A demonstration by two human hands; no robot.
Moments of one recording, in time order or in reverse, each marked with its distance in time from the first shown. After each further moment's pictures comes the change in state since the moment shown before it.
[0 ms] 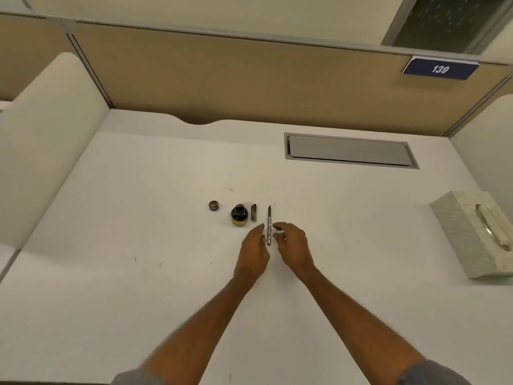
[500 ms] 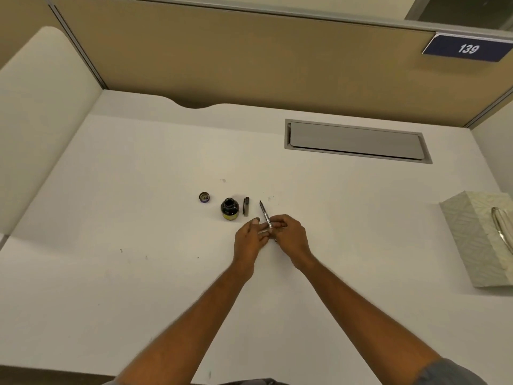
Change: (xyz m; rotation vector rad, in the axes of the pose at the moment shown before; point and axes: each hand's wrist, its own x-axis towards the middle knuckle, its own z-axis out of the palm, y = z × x) left_hand 0.023 0.029 0.022 -0.814 0.104 -0.528; right_hand 0.024 0.012 -0.022 0.351 -0.130 0.327
